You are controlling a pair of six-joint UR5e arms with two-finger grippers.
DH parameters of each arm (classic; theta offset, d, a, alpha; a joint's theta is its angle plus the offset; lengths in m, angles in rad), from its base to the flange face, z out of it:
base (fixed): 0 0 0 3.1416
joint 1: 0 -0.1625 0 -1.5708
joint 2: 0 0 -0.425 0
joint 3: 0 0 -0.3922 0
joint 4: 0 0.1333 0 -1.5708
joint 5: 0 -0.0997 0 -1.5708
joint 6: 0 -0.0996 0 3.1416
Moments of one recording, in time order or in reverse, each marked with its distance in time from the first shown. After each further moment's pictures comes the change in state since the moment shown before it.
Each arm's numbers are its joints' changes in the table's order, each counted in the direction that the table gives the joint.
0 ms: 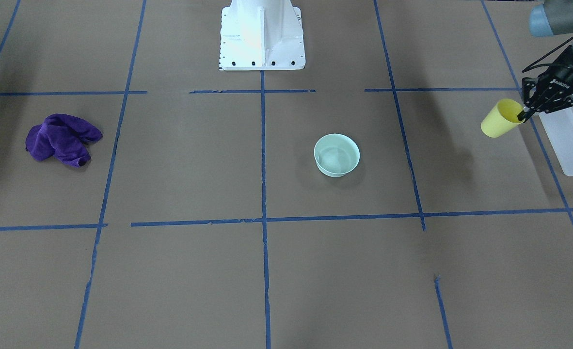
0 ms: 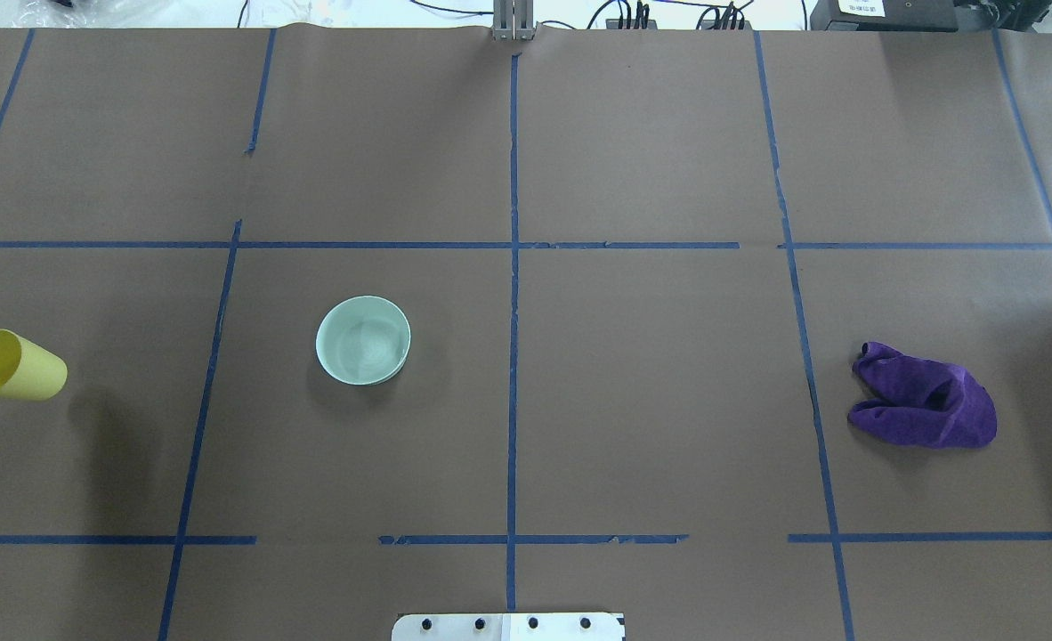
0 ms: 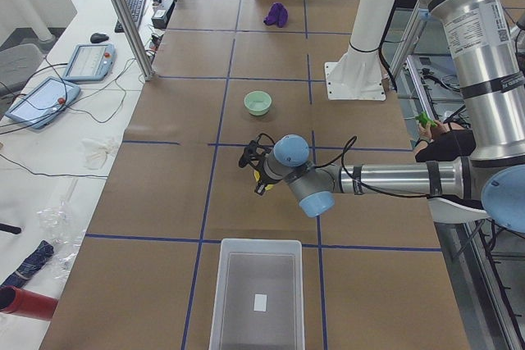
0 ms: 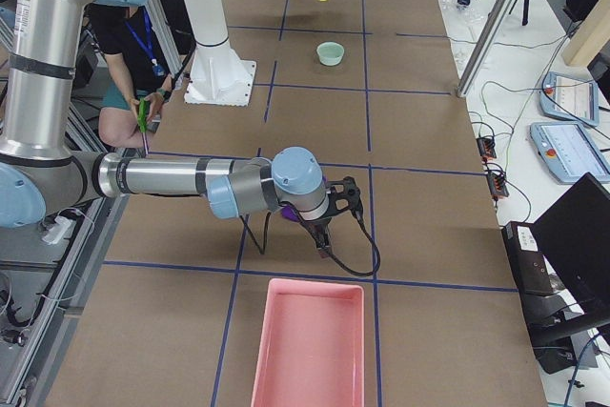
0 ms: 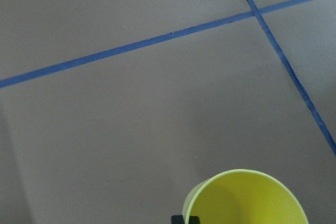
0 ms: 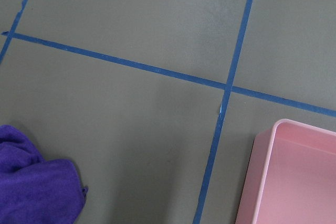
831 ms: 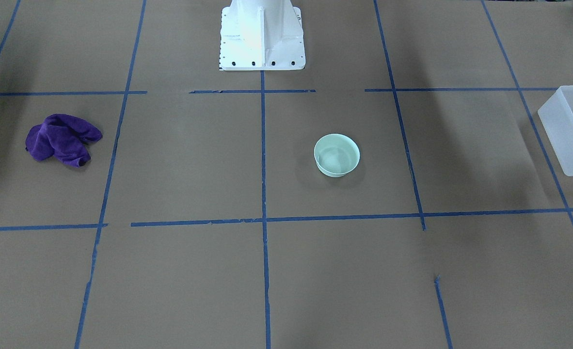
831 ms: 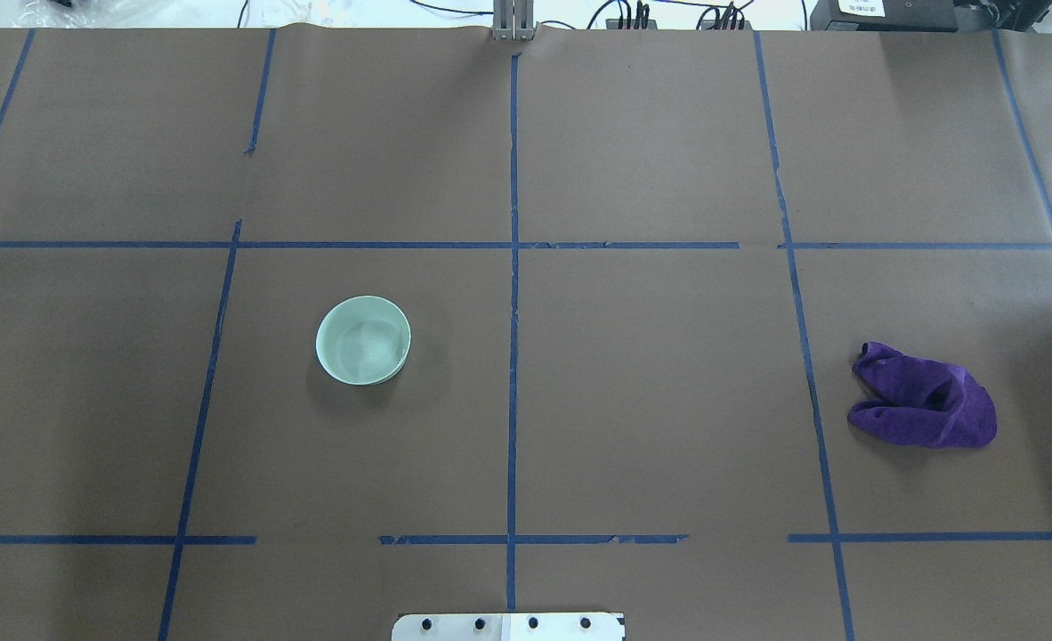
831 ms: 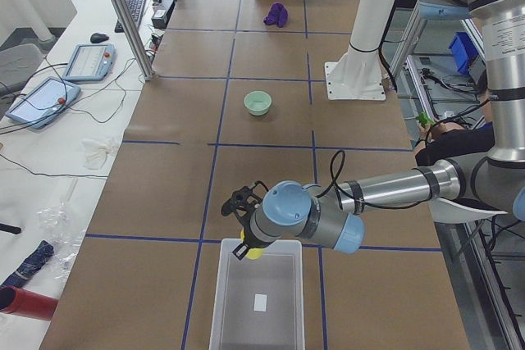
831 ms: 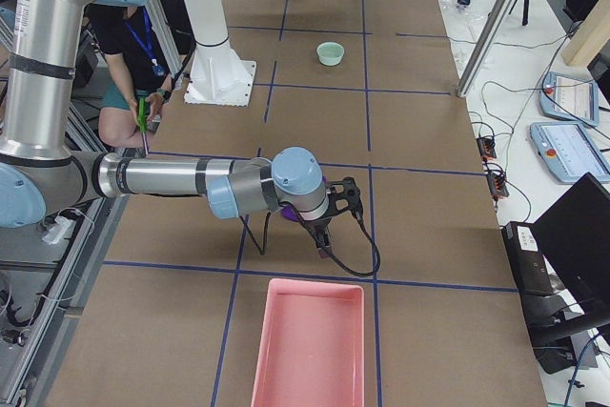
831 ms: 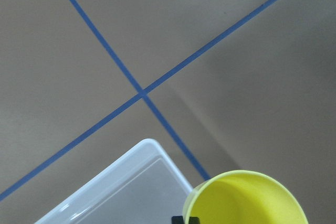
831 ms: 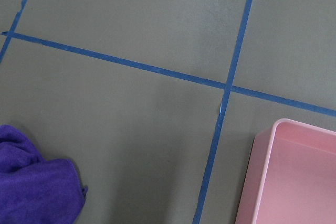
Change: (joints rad) left arm 0.482 -0.081 0.153 0.459 0.081 -0.924; right arm 0.000 0.000 -0.001 0.000 0.000 0.000
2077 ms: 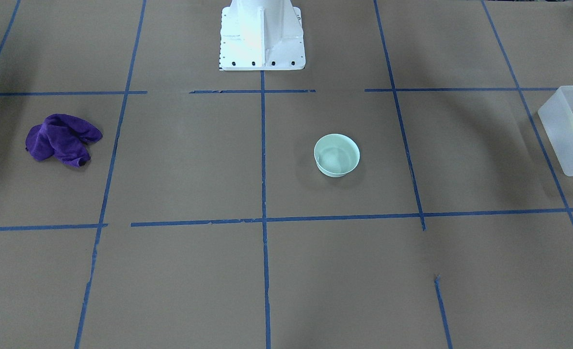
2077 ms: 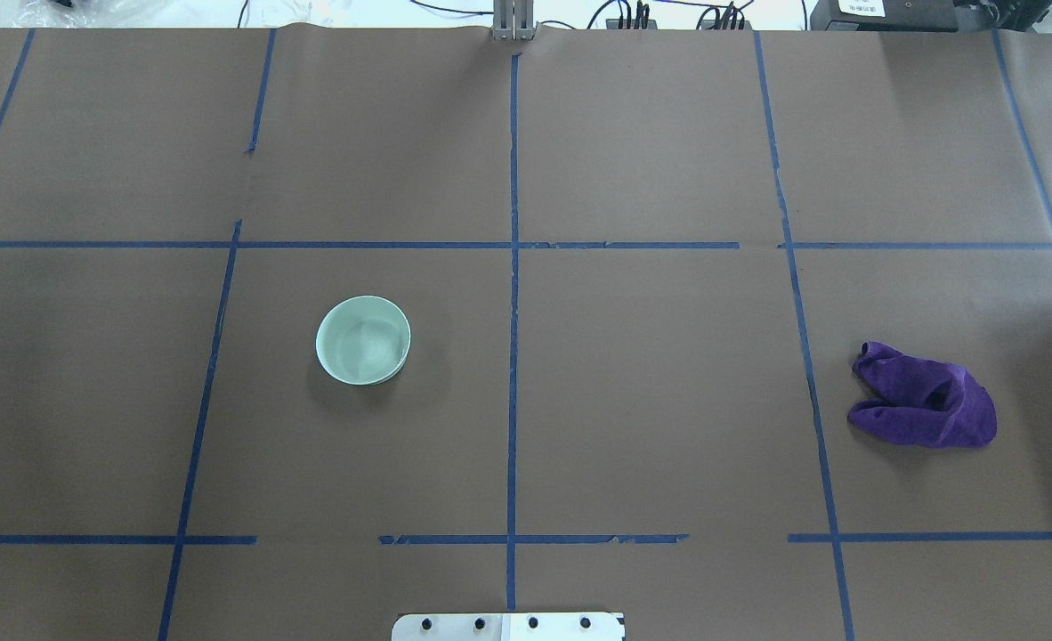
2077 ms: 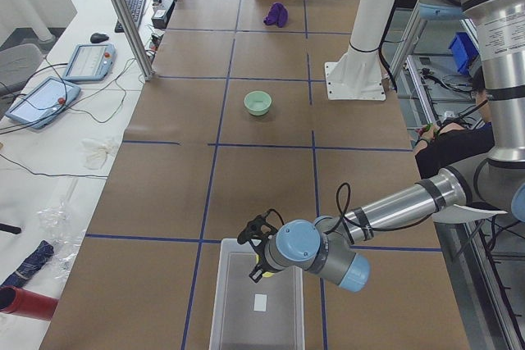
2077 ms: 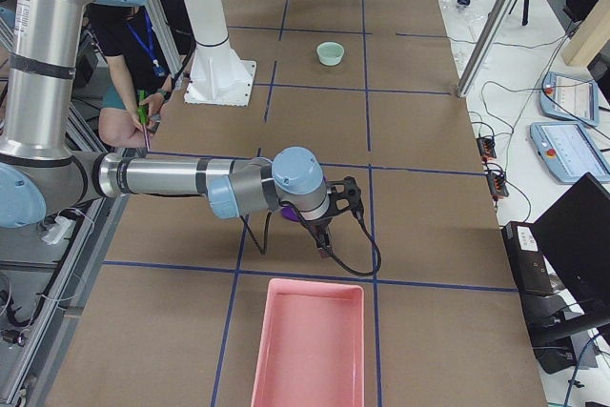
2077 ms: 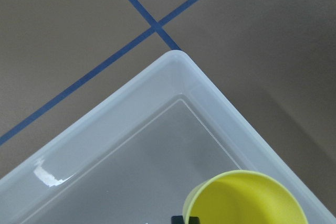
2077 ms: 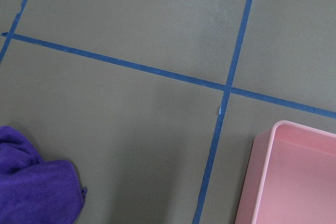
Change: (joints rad) left arm -0.135 0.041 0.195 -0.330 0.006 0.182; right arm 0.000 0.004 -0.002 0.000 0.001 0.000
